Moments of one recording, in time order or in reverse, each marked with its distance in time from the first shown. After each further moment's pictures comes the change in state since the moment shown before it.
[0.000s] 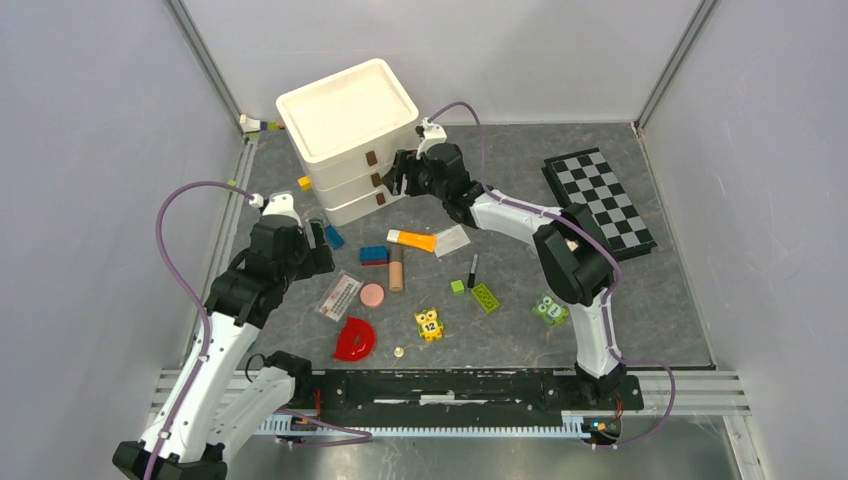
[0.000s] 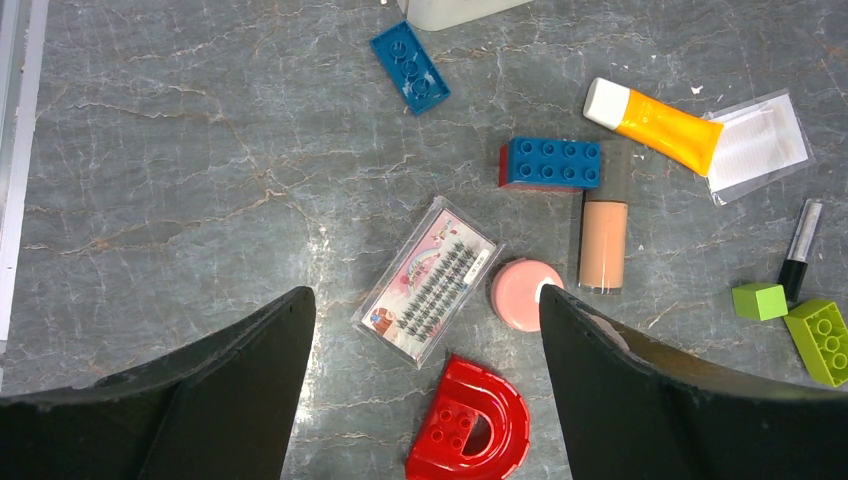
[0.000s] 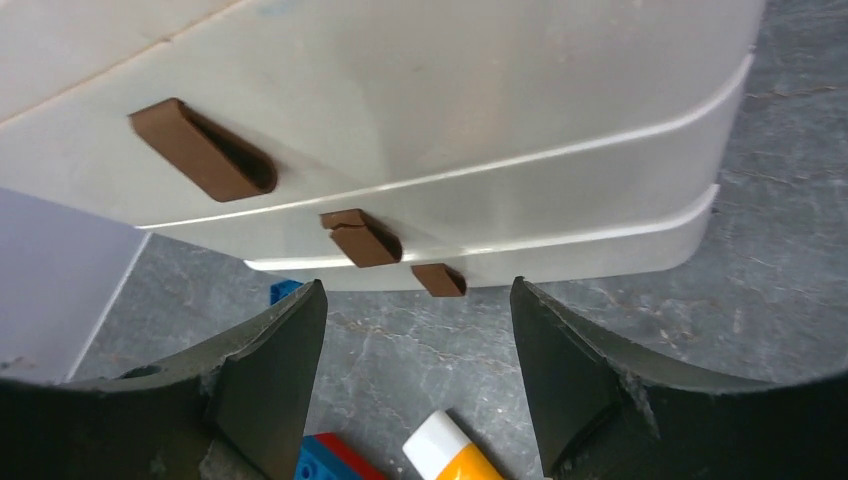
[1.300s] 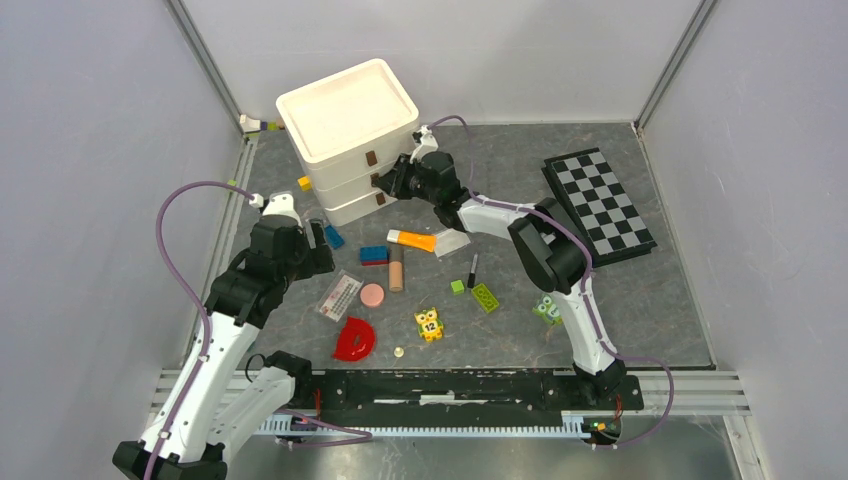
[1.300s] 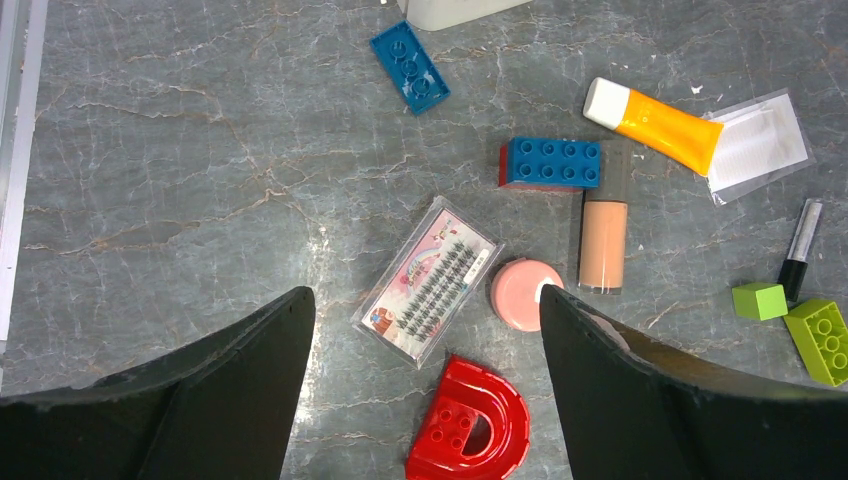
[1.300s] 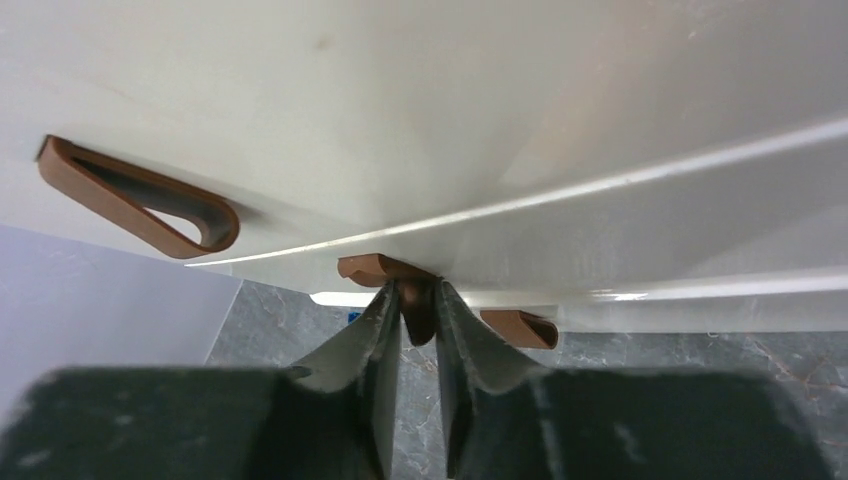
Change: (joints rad) left arm 0.000 0.000 0.000 0.000 0.000 0.000; right arm -0.002 0.186 0.065 0.234 -0.155 0.242
